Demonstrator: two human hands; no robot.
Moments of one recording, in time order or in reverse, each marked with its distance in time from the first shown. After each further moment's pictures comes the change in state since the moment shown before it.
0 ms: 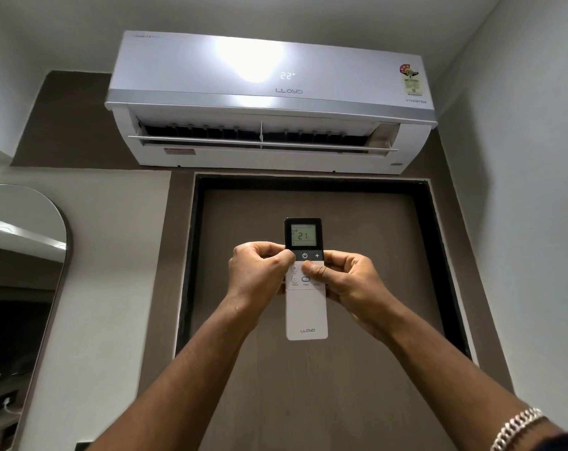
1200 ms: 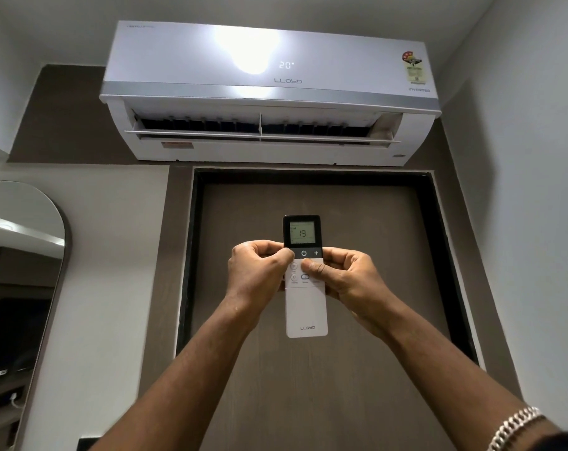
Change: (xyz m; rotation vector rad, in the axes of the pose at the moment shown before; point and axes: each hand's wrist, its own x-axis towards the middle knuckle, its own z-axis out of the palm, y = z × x) left_hand 0.004 -0.014 0.003 0.001 0.012 0.012; right_hand 0.003 0.010 0.000 0.029 0.021 0.014
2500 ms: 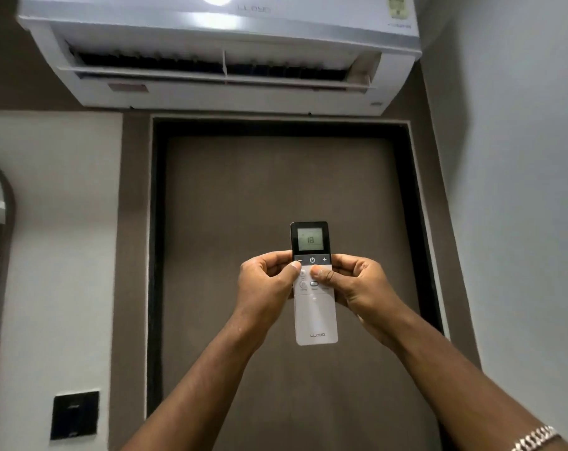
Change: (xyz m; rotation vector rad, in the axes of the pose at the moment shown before) left_hand -0.058 -0.061 0.051 -0.182 -0.167 -0.201; right_hand -0.074 0.043 -0.036 -0.044 0.169 0.194
